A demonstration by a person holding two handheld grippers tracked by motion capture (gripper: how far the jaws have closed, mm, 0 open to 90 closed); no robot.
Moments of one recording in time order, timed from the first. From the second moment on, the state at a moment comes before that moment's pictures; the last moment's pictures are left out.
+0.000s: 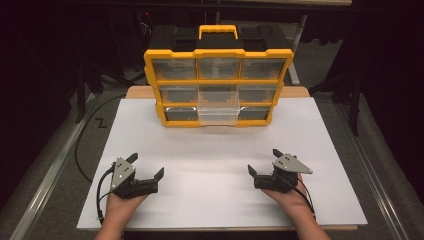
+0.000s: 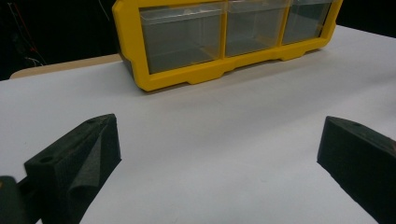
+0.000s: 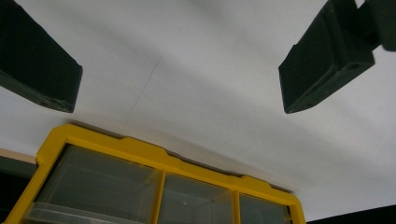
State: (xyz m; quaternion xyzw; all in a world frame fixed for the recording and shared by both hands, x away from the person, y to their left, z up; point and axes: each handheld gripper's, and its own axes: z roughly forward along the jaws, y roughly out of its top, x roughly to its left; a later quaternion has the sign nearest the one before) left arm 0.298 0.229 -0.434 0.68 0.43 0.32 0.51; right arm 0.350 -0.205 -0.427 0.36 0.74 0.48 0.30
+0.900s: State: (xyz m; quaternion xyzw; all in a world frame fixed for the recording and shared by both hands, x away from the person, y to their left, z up) left arm 0.297 0.229 -0.433 0.67 0.43 0.32 0.51; right arm 0.389 -0.179 -0.420 0.38 0.73 0.49 0.29
